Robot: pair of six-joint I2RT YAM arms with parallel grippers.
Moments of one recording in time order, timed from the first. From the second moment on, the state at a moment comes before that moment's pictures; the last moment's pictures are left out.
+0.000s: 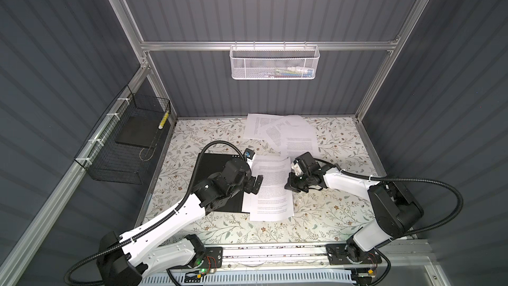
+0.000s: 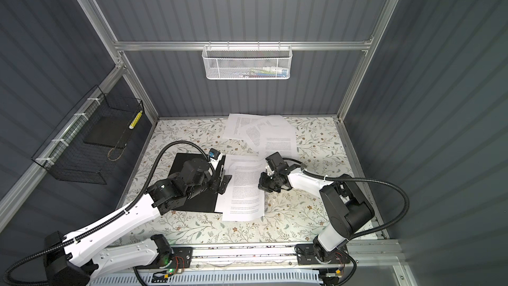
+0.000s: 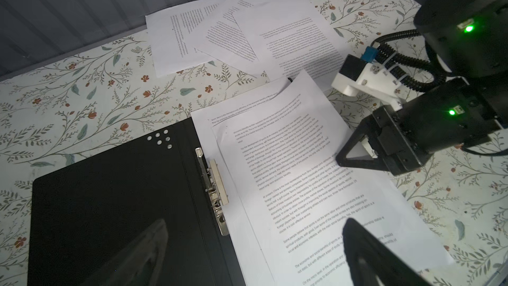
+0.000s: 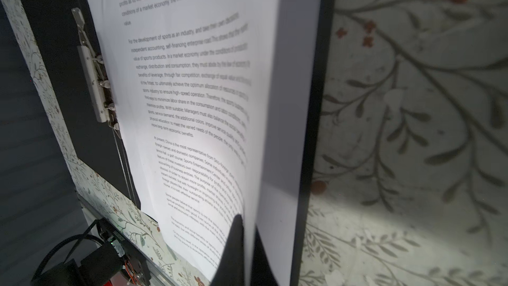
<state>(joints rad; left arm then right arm) -0.87 1.07 0.91 -0.51 -0.24 -0.18 0.56 1.60 0.84 -0.32 -0.37 0.76</state>
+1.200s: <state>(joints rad) -0.87 1.12 0.91 -0.51 -0.16 -0.18 0.58 1.73 0.93 -0.24 -0.37 0.82</state>
